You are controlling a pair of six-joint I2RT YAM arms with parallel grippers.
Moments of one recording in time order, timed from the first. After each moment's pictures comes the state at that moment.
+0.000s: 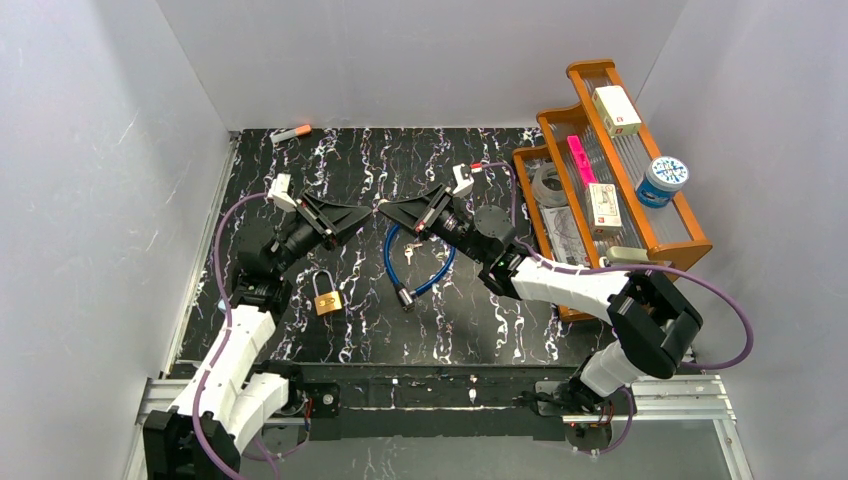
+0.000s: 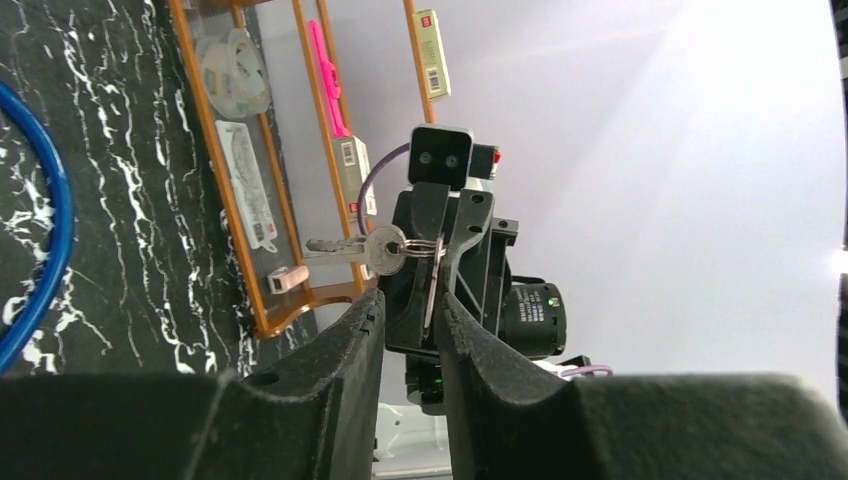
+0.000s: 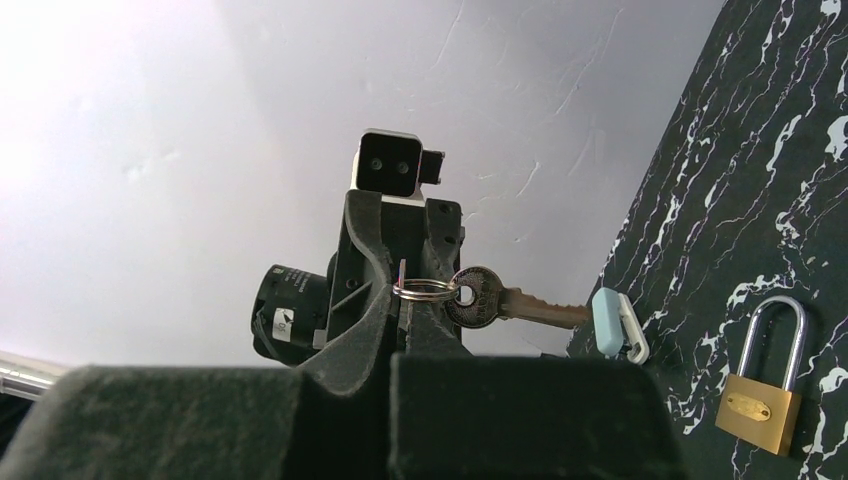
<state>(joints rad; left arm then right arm) -0.15 0.87 0.59 0.34 0.64 -1.37 0.89 1.51 0.88 0.85 -0.12 1.34</state>
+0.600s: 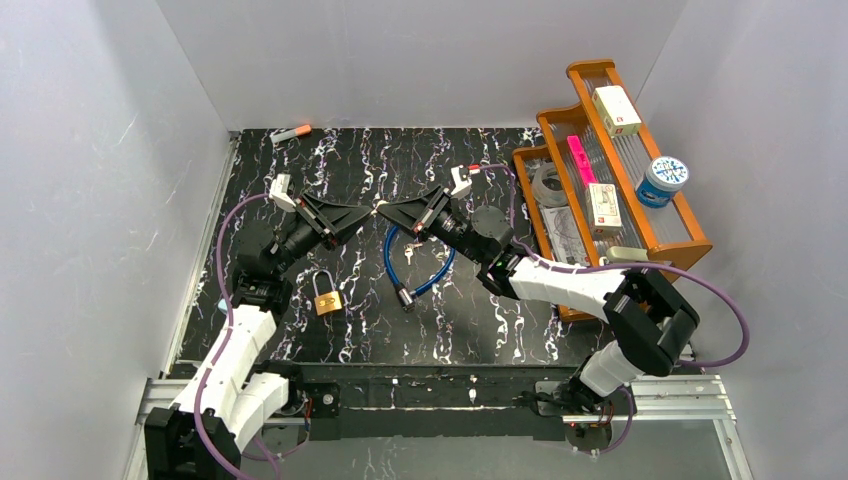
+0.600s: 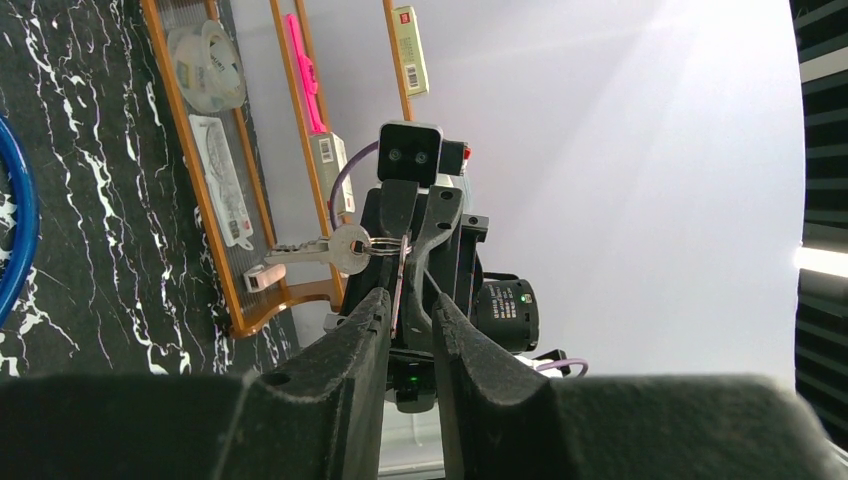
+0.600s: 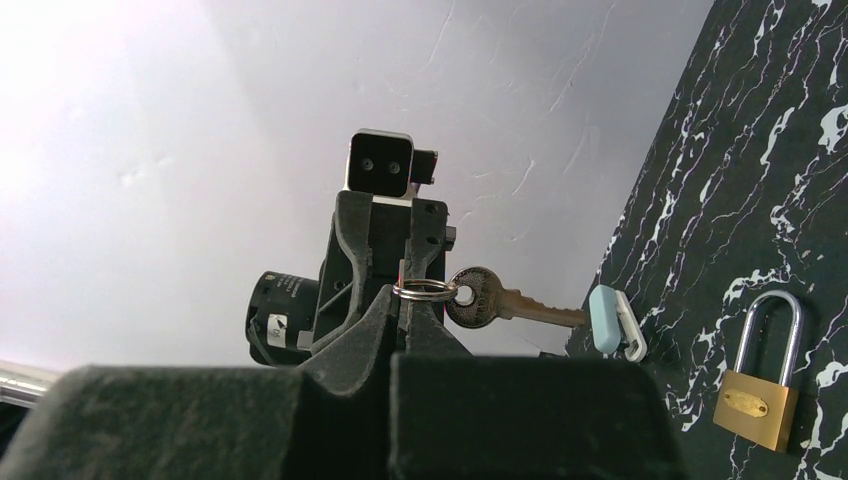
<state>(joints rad) -0.15 0.88 0.56 0.43 0.67 -1.46 0.89 1.53 0.88 0.85 -0.11 1.35</state>
